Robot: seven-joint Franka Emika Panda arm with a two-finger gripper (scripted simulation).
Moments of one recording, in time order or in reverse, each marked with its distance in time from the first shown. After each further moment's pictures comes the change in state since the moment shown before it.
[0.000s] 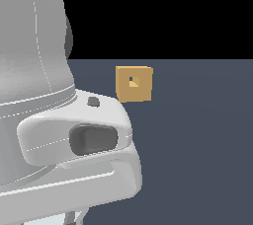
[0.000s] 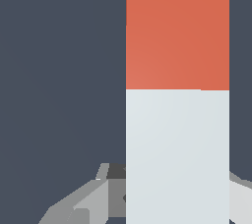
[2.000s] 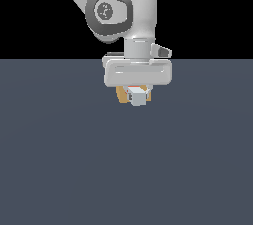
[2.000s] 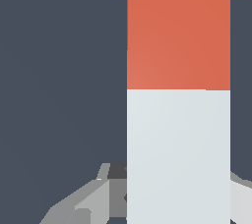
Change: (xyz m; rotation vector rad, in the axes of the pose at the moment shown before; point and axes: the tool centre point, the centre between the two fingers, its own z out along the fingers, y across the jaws) arm 0.256 0.179 -0.062 0.002 0.000 0.035
